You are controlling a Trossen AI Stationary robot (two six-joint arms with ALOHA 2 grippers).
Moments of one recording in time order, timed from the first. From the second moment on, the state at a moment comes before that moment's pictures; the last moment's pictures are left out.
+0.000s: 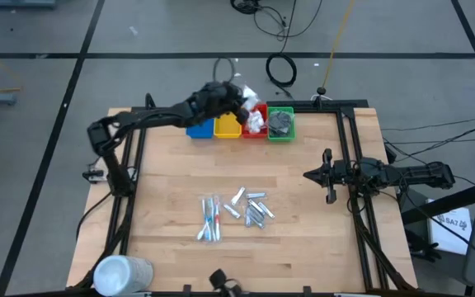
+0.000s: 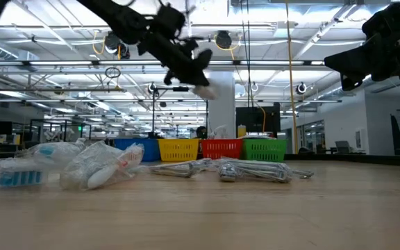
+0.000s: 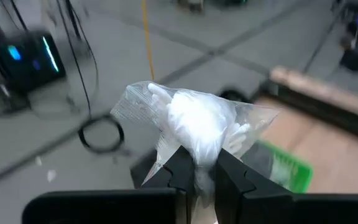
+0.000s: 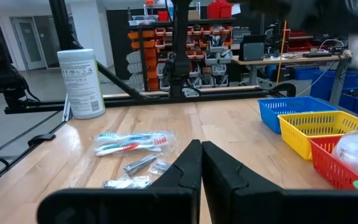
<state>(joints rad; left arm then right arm) 0.49 1.78 1.32 0.11 -0.15 -0.09 0.06 0.07 0.02 0.07 0.08 0.07</state>
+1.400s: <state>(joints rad) 0.50 2.13 1.60 -0.18 -0.01 -0.18 0.06 0.07 0.02 0.07 0.08 0.07</state>
